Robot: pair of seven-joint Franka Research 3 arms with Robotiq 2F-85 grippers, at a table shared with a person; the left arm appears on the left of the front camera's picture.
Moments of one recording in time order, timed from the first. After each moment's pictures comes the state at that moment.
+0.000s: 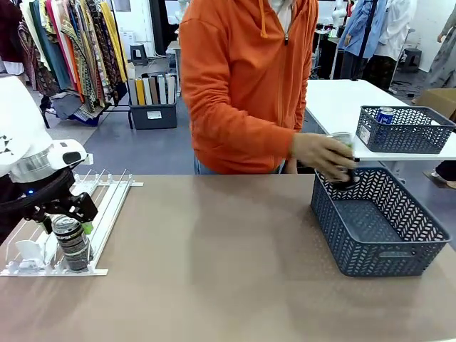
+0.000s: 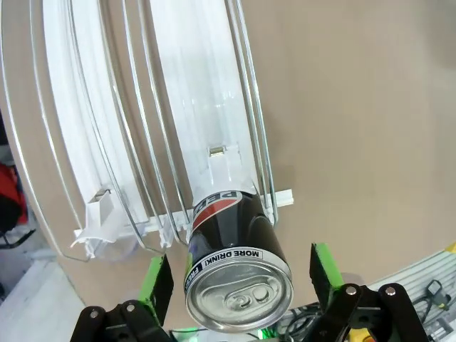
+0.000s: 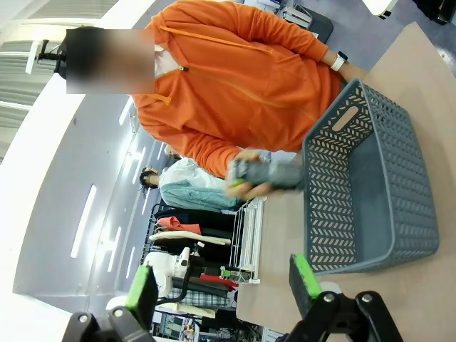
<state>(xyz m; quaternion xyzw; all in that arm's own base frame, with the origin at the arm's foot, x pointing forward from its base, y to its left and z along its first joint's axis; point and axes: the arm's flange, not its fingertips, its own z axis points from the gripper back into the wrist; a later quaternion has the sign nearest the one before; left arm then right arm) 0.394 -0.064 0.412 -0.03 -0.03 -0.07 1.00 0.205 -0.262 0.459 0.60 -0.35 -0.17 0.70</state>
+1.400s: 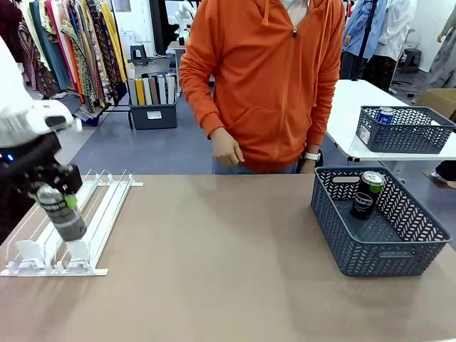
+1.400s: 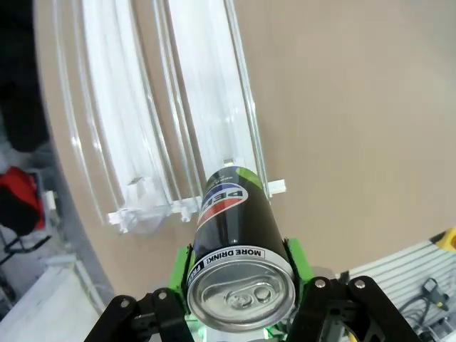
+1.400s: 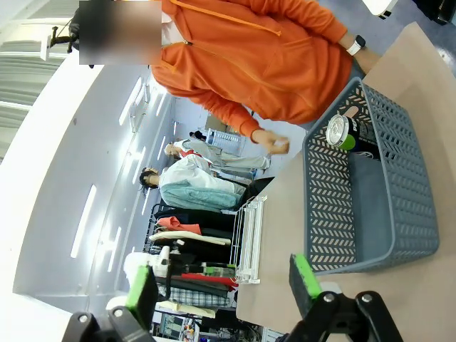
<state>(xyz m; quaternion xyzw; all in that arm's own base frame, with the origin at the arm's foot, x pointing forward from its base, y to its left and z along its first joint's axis) 0.380 -0.064 0.503 -0.02 -0.07 -0.07 0.99 0.205 -0.262 0.459 0.60 -0.35 -0.17 0.70</state>
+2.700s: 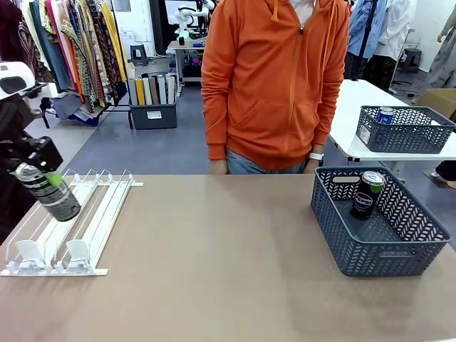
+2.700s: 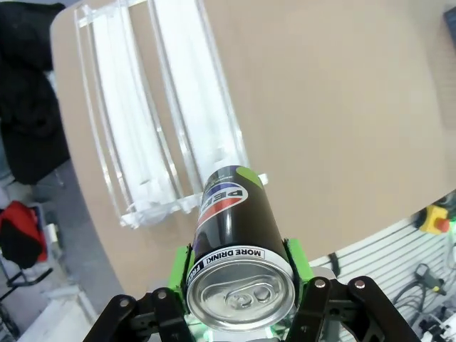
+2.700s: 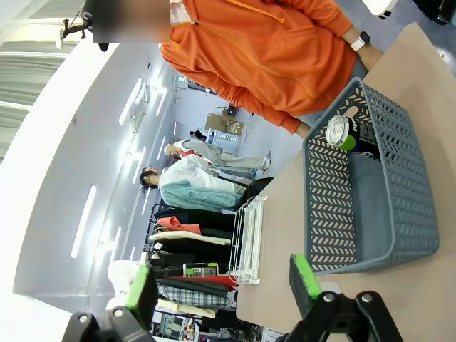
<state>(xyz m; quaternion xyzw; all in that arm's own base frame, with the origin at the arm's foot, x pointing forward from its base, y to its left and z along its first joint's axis) 0.352 -0.051 0.558 -0.06 -0.12 -0.11 0.98 0.205 -0.262 0.459 0.60 -0.35 -0.17 0.70</state>
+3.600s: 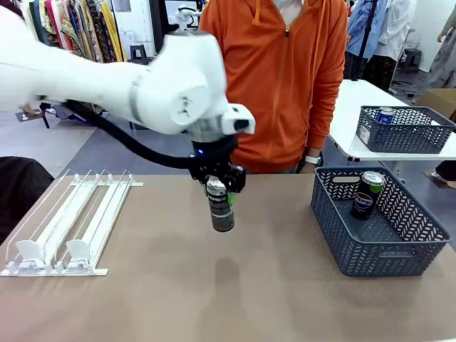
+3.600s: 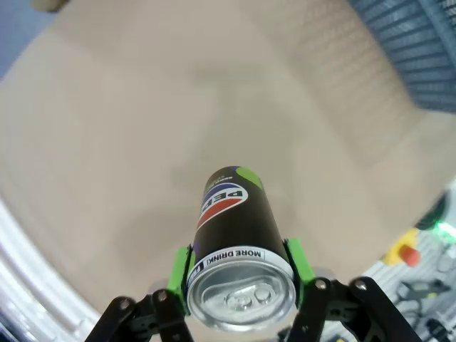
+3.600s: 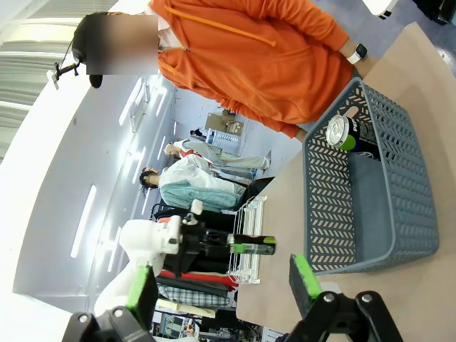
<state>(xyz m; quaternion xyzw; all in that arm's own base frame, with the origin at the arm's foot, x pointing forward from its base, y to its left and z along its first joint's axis) 0.446 -0.401 0.461 -0.03 -0.06 -0.30 0.95 0.205 -0.262 0.459 0.60 -0.35 -0.17 0.70</state>
